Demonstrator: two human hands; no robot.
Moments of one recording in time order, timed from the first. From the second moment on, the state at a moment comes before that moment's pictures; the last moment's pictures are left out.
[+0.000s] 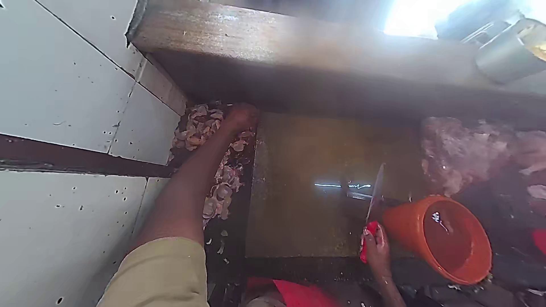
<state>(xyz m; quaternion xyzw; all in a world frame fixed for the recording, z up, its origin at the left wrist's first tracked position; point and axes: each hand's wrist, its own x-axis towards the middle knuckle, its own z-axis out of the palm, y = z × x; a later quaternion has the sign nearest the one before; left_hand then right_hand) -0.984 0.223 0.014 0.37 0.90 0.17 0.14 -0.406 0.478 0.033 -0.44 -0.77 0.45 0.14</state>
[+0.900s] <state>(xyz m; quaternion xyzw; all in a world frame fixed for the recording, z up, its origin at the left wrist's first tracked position) -0.966 0.200 0.012 0.35 0.92 0.11 0.12 -0.401 0.487 0.036 -0.43 -0.77 0.47 0.07</state>
